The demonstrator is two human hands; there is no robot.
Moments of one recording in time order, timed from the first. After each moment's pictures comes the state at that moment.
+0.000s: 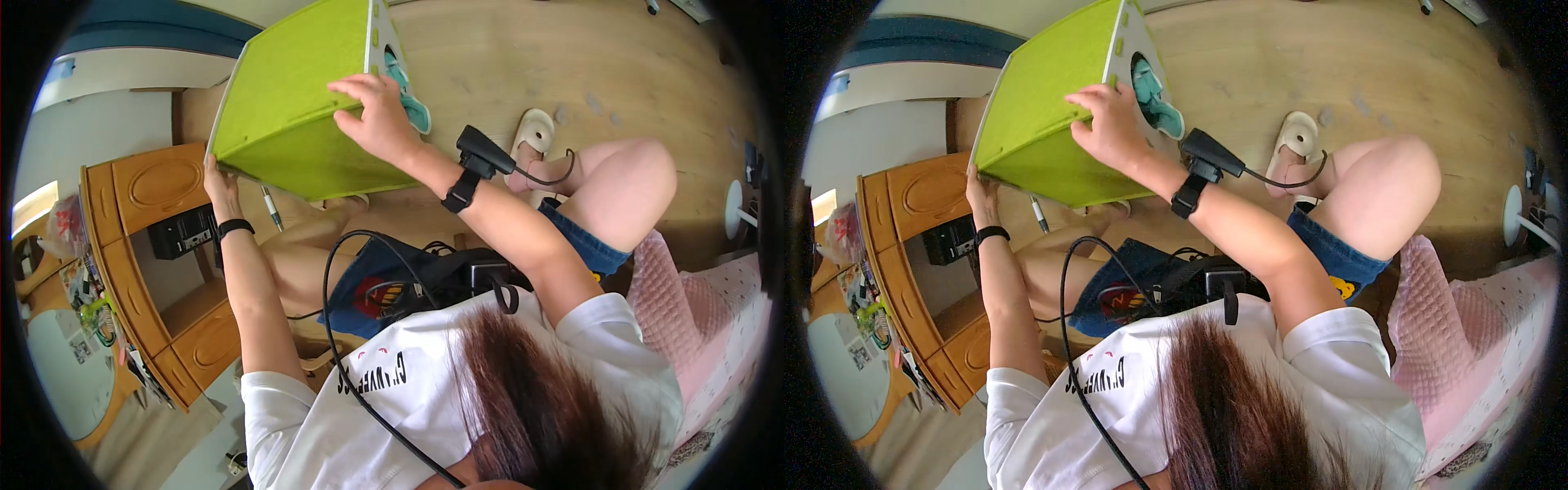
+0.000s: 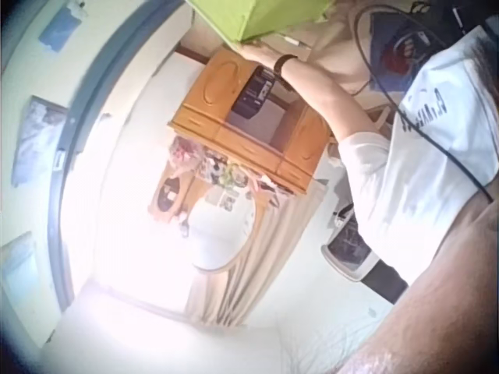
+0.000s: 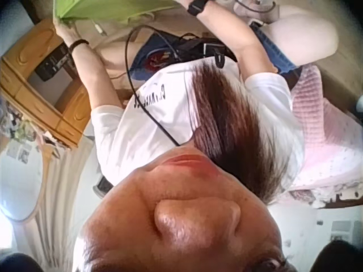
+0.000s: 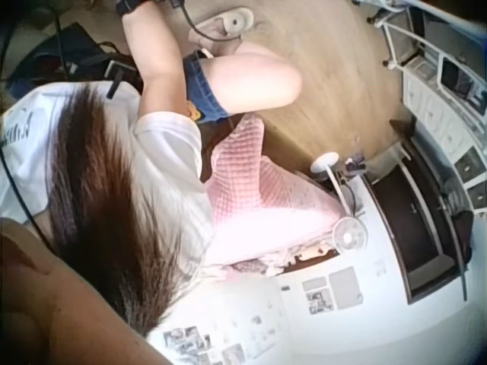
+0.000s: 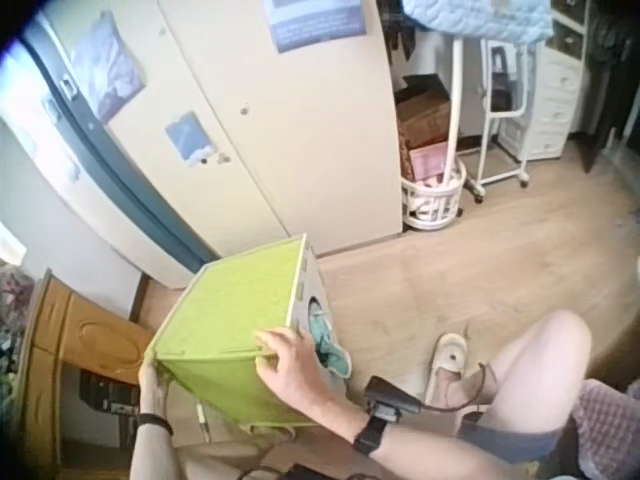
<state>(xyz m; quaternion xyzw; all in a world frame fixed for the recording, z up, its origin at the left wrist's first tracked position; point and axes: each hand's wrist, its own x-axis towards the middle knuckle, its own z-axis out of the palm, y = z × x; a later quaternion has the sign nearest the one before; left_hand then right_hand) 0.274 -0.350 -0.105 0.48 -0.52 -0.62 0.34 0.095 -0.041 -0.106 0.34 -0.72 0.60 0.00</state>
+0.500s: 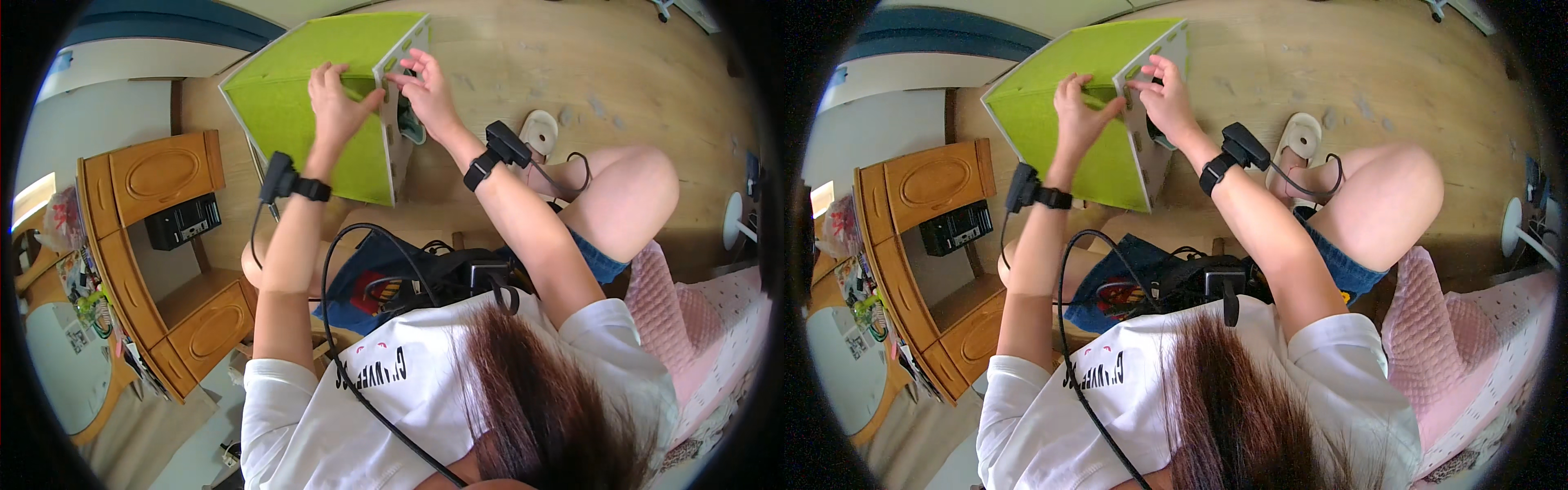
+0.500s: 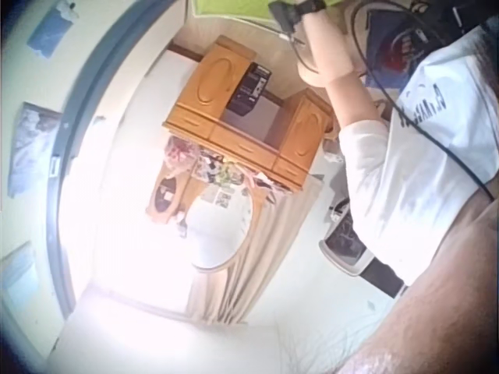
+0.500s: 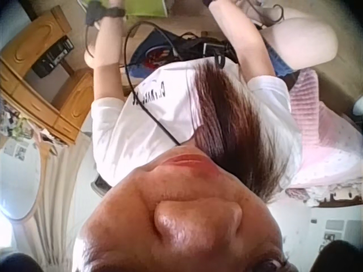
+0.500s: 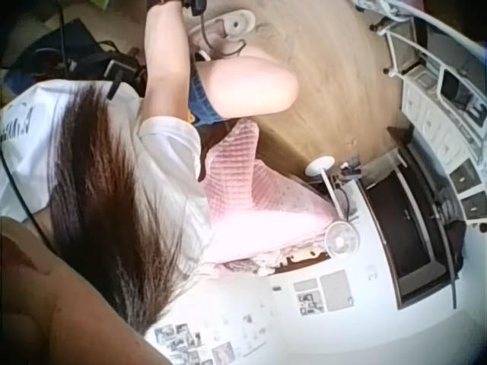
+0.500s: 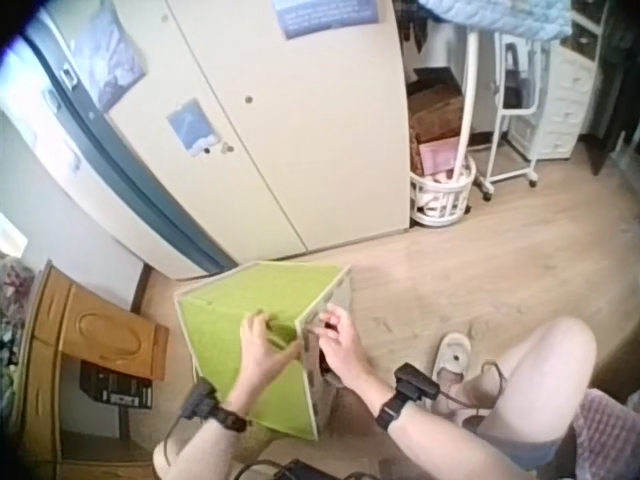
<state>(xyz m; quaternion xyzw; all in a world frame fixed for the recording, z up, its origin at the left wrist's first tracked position) 0.126 -0.163 -0.124 0.14 -0.95 -0.25 0.15 0.052 -0.028 -0.171 0.13 -0.52 0.80 -0.27</state>
